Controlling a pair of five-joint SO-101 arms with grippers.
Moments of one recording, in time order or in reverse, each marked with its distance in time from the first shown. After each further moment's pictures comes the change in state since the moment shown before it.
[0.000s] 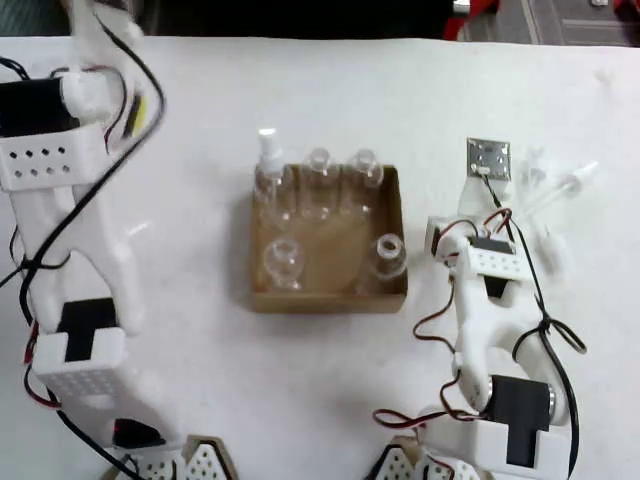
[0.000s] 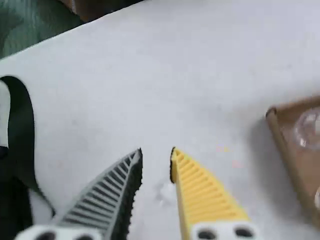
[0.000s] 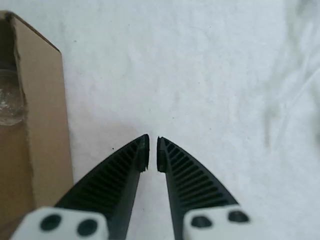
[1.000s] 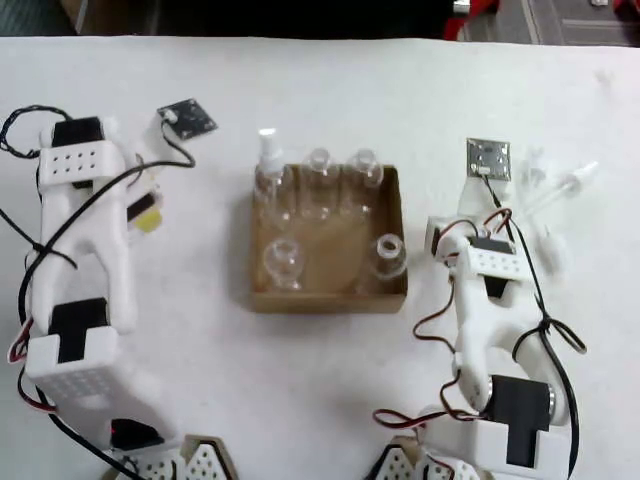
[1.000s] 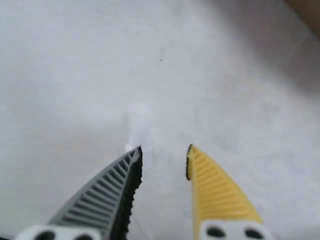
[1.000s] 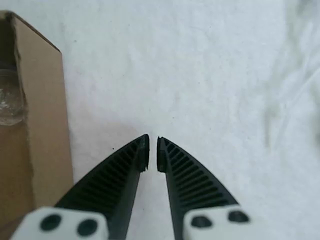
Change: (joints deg) left arm -4.0 0.1 45.1 -18.5 -28.0; right arm 0.0 0.0 0.0 0.0 0.0
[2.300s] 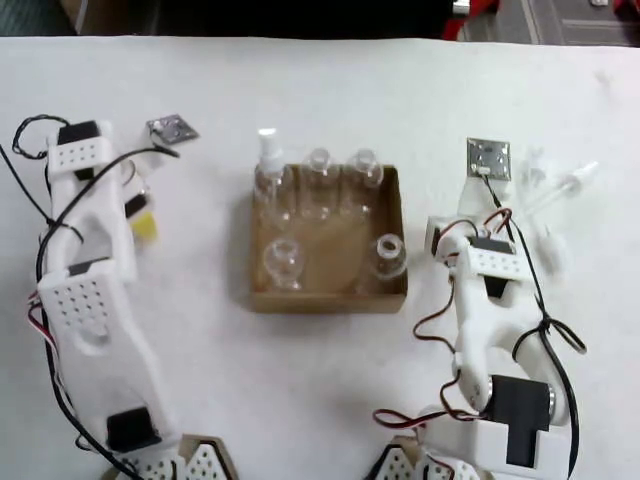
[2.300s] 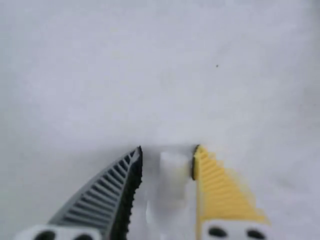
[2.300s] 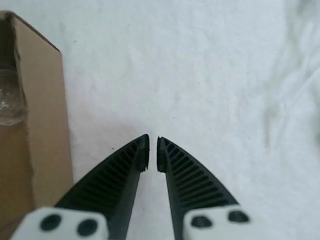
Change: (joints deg) left arm -4.8 33.0 -27.0 2.5 -3.3; right arm 0.0 0.0 0.0 0.0 0.0
